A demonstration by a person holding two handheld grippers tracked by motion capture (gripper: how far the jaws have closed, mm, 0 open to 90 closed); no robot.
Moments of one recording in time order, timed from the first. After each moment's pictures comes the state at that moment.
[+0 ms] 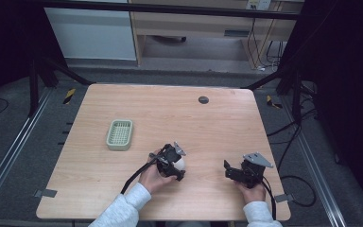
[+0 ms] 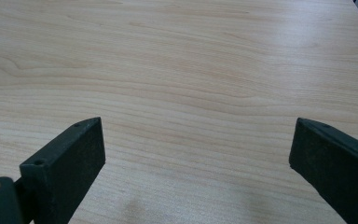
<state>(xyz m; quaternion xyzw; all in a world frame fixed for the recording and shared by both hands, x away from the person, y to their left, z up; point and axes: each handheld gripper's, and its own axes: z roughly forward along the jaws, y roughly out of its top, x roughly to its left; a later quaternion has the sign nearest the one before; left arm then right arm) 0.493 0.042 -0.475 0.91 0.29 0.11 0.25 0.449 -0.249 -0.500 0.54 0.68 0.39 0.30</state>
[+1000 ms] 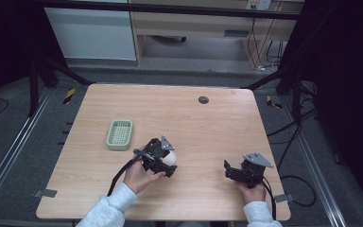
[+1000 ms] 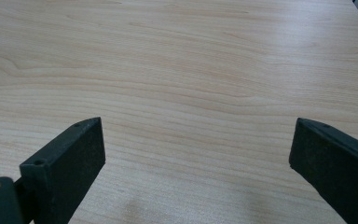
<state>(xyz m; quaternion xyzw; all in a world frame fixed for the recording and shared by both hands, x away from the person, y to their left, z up) 0.480 0.079 -0.429 0.90 0.30 0.13 0.29 0.449 -0.250 -0.500 0.55 0.68 0.39 0.30</state>
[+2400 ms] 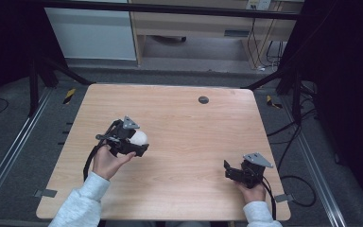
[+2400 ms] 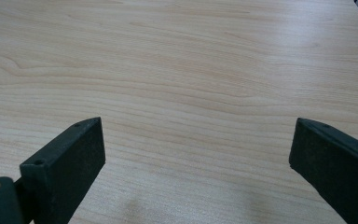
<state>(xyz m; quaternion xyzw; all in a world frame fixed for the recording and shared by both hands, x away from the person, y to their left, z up) 0.505 0.167 -0.388 0.85 0.38 0.18 0.31 0.448 -0.249 -0.500 0.54 0.68 0.39 0.30</state>
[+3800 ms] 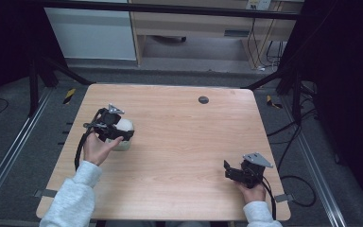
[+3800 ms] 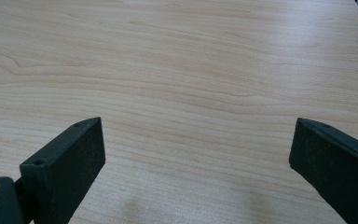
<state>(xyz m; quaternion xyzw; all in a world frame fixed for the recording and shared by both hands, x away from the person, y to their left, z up) 0.549 0.210 -0.392 0.82 0.45 0.20 0.29 0.449 -0.249 -0.500 0.54 0.68 0.39 0.30</state>
